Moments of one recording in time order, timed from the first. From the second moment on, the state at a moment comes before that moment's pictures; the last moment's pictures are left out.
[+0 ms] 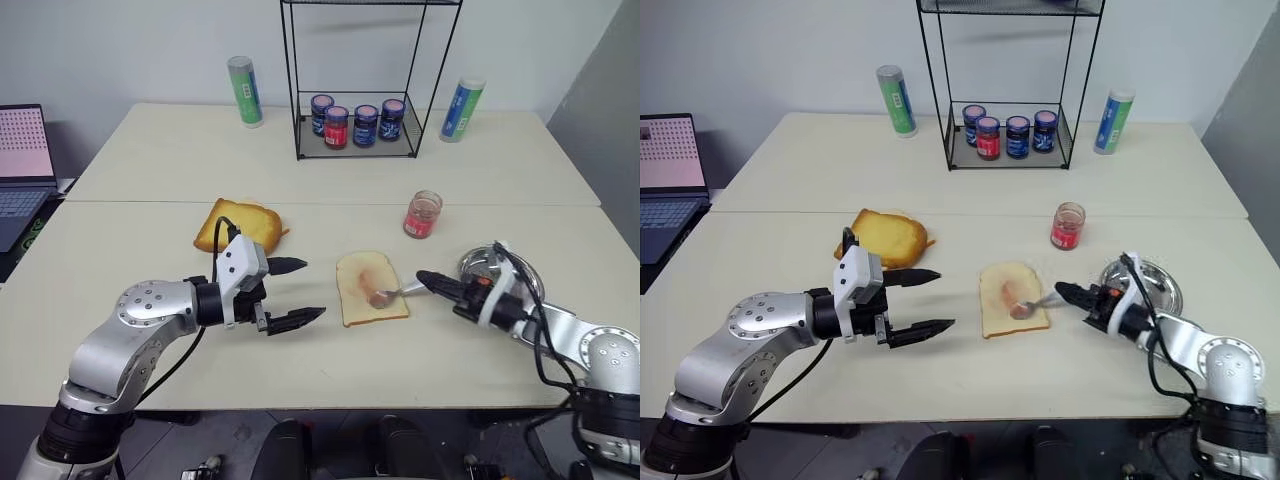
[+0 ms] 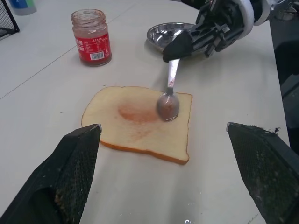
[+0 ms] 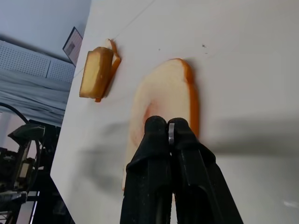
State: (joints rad) left arm -0.21 0.74 0.00 -0.43 -0.53 0.54 -0.95; right arm -0.23 -0.52 -0.31 -0.13 1.45 1.16 0.03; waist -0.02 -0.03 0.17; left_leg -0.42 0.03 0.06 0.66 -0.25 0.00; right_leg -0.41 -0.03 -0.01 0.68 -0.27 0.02
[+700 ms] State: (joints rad) left arm -0.24 0.73 -0.01 -0.42 -0.52 0.54 -0.95; right arm -0.45 -0.33 -0.21 0.07 1.23 1.02 0.07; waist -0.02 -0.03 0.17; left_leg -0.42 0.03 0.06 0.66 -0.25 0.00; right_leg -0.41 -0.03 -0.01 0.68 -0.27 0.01
